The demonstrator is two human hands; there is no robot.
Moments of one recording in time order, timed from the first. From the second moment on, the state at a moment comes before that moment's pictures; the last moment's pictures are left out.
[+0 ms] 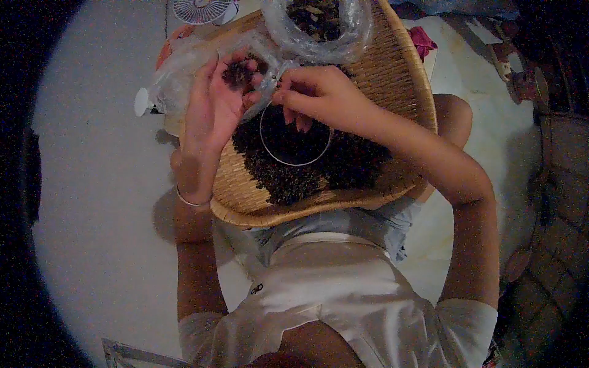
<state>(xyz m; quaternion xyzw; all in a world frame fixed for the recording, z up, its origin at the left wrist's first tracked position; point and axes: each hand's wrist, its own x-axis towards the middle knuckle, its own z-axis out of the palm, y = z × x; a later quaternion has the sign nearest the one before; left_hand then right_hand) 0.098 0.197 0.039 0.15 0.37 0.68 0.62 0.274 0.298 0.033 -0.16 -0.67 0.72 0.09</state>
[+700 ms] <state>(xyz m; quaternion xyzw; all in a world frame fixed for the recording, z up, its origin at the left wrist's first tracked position) 0.124 0.192 0.051 0.41 0.65 0.44 0.46 0.275 0.302 0.035 -0.21 -0.77 0.59 0.09</state>
